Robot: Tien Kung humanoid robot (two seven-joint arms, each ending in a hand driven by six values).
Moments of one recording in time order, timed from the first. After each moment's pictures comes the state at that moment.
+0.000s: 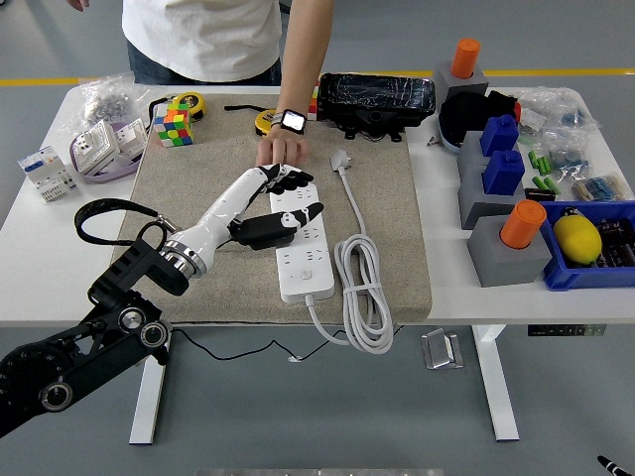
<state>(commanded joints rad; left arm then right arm) -0.47 0.35 -0.71 -1.53 1.36 0.28 0.16 0.00 -0.31 1.01 0.43 -0.73 -0.04 -0.07</state>
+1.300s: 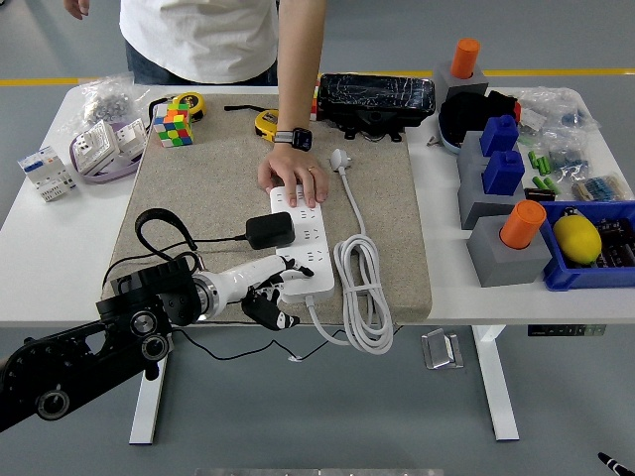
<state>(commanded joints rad) -0.55 0.34 -0.59 -1.47 1.40 -0.11 0.52 0.01 -0.32 0.99 0.43 -0.72 -0.04 -0.07</state>
